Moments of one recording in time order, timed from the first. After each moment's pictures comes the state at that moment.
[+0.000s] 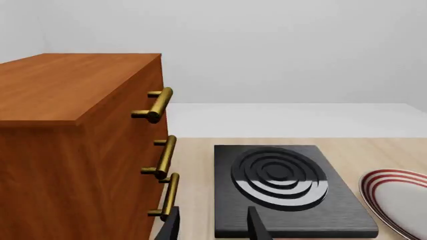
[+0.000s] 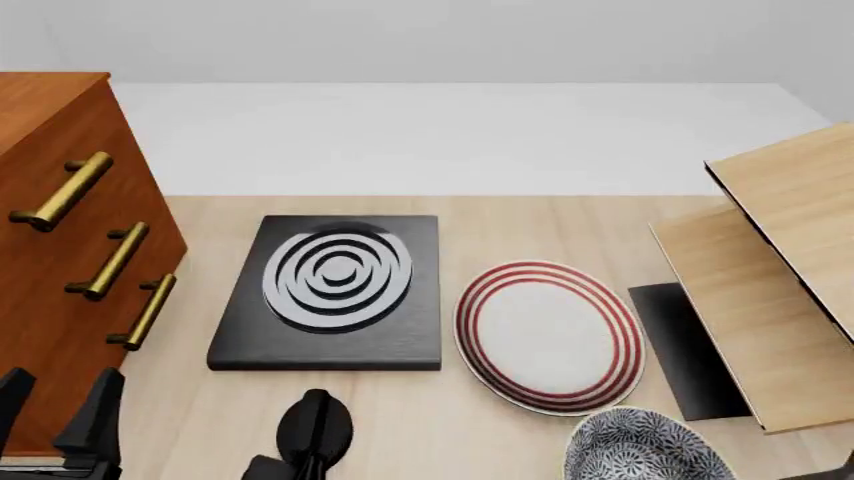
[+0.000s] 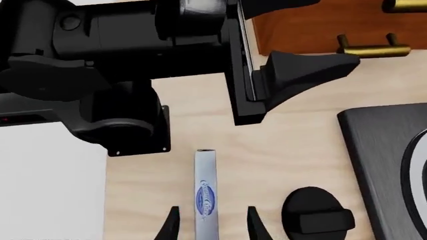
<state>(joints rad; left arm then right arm) 0.00 0.00 0.00 0.00 0.00 1.39 1.76 -1.00 0.01 -0.12</state>
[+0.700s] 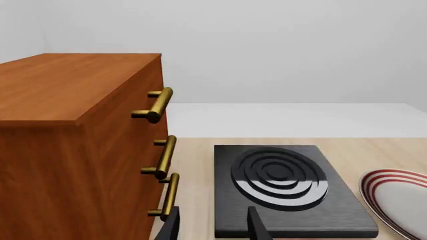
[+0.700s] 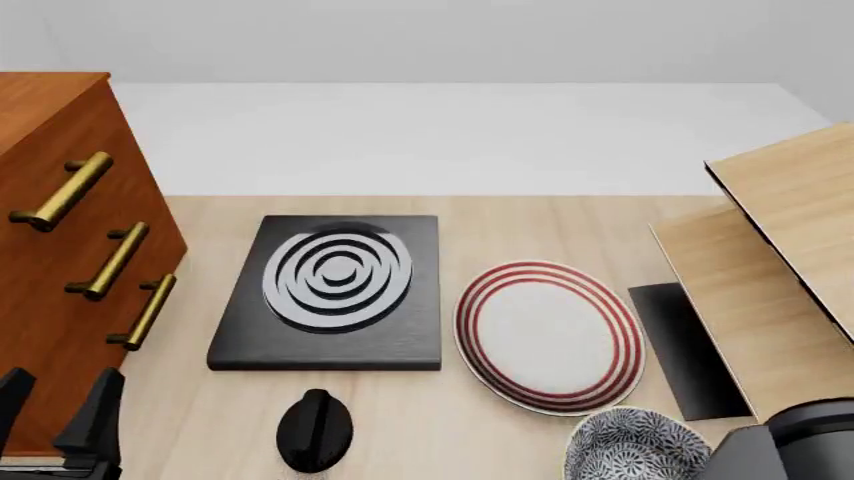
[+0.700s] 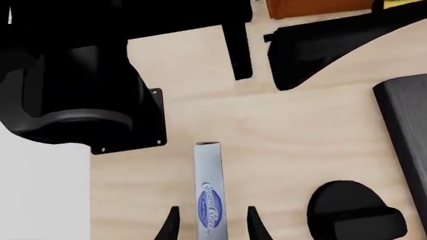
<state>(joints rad) 0.00 0.00 0.00 0.00 0.00 1.39 1.93 -1.00 -0.08 -0.04</state>
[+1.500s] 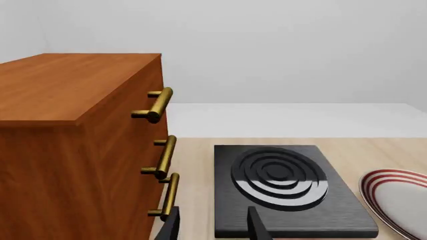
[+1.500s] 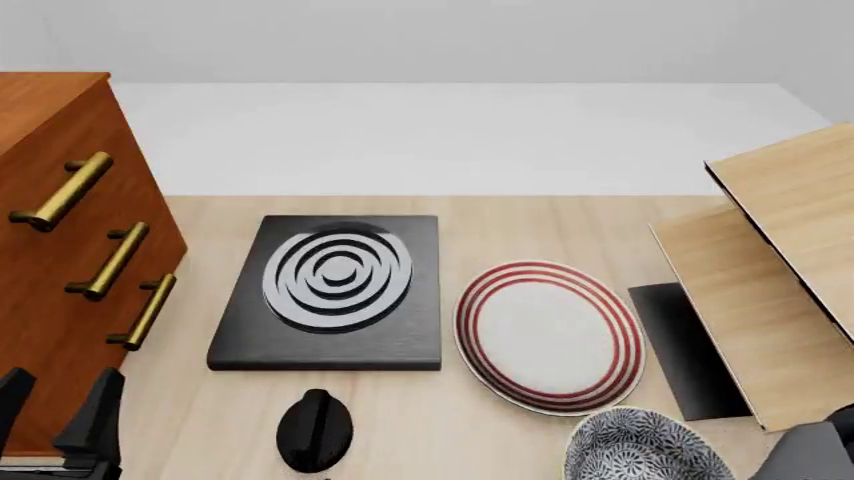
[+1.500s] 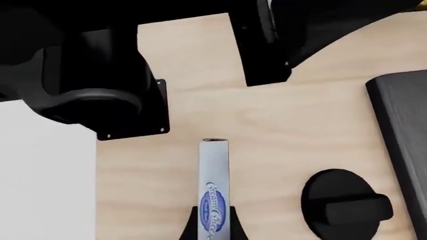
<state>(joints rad) 0.00 0.00 0.00 0.00 0.00 1.39 1.86 -0.94 -0.07 -0.07</state>
